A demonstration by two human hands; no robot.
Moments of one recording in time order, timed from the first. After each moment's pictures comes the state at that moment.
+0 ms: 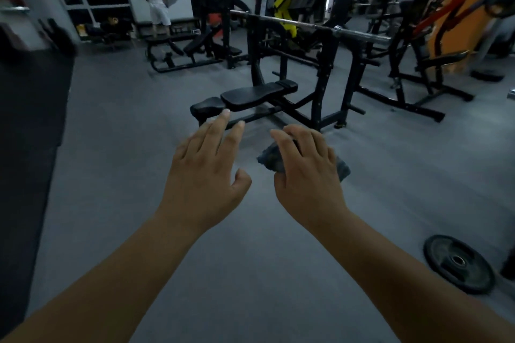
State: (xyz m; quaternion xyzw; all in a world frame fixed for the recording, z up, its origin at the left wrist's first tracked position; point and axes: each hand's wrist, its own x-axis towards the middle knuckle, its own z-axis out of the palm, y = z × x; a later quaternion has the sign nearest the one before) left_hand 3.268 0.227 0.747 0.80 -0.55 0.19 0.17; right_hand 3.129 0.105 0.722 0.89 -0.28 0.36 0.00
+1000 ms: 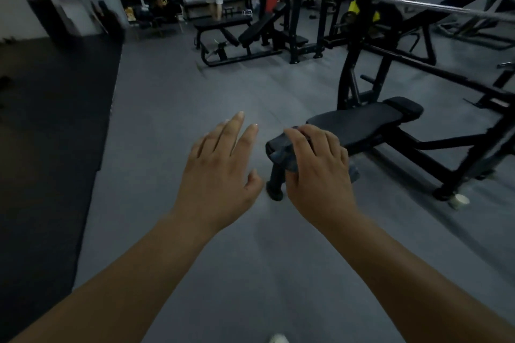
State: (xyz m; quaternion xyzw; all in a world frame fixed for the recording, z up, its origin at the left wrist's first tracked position) left_hand 4.161 -0.131 0.703 0.84 -0.50 0.17 0.13; right_hand 4.045 -0.274 0.668 0.90 -0.25 0.34 -0.06
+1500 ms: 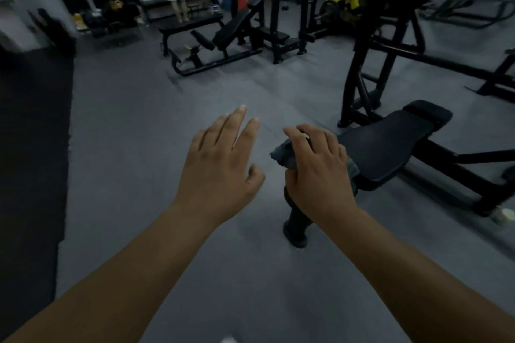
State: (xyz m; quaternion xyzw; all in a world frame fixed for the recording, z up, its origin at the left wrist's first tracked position) left_hand 4.586 -0.355 0.700 0.80 -0.56 0.17 0.11; right_hand 4.456 -0.479 0.650 0.88 -0.32 0.34 -0.05
